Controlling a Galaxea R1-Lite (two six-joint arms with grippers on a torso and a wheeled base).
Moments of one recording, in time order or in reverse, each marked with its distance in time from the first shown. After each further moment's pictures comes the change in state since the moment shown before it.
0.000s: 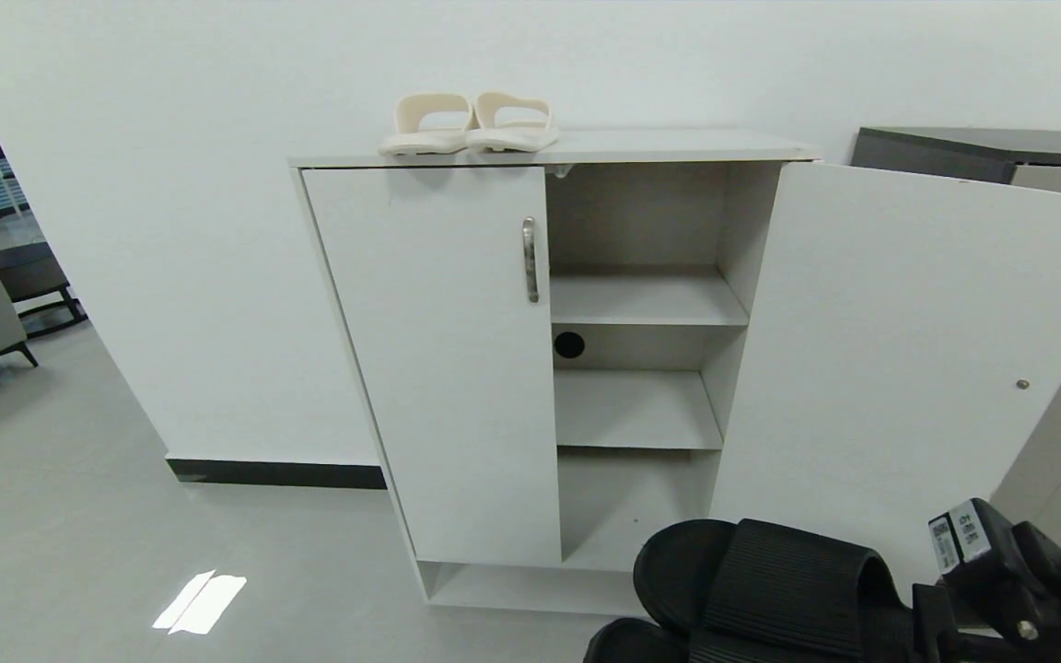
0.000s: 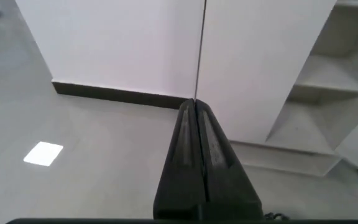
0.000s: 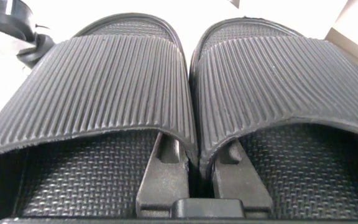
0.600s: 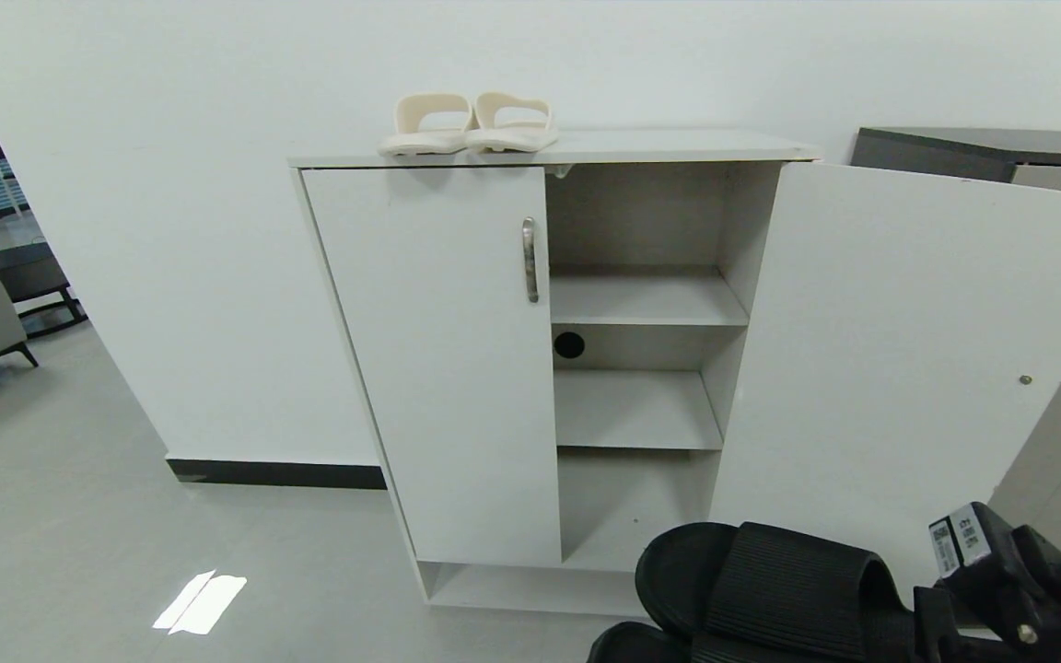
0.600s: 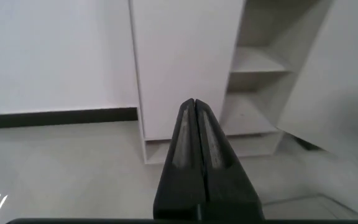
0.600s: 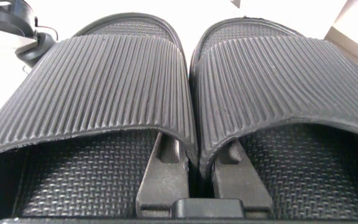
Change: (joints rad) left arm 0.001 -0.184 0.135 -0.029 -0.301 0.003; right arm 0.001 -0.002 0.007 0.001 0.001 -0.004
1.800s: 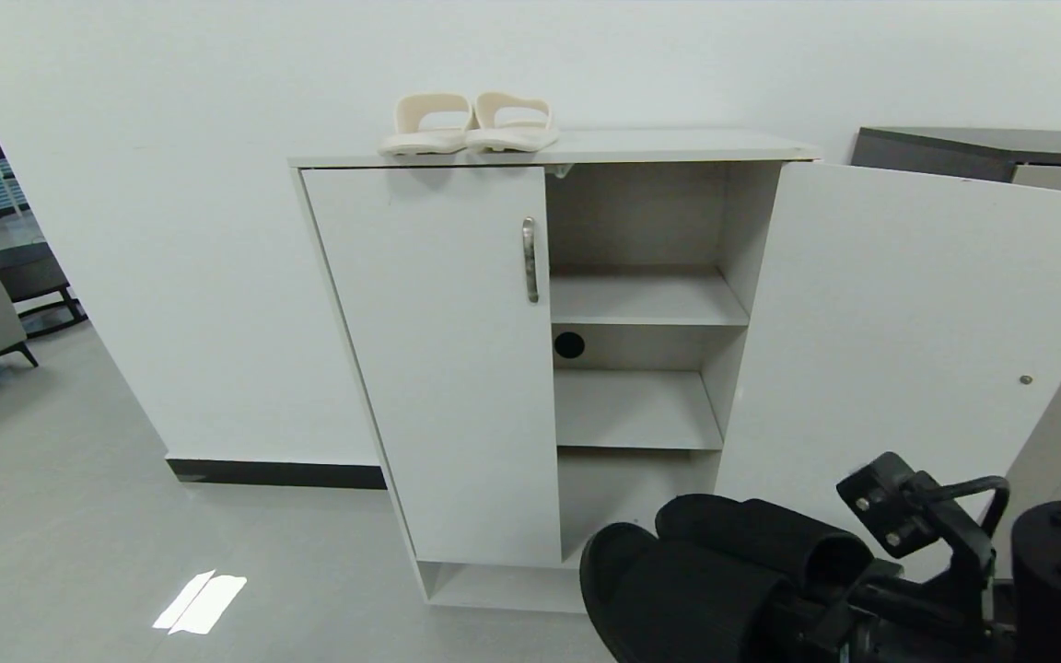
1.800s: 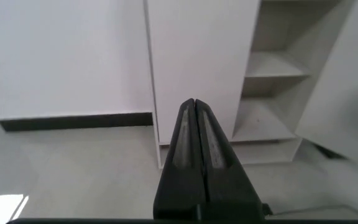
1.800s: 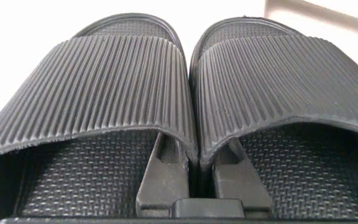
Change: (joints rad) left arm 0.134 -0.086 0.002 0.007 -0.034 0.019; right arm 0.056 0.181 -0.088 -0.023 -0.380 0.307
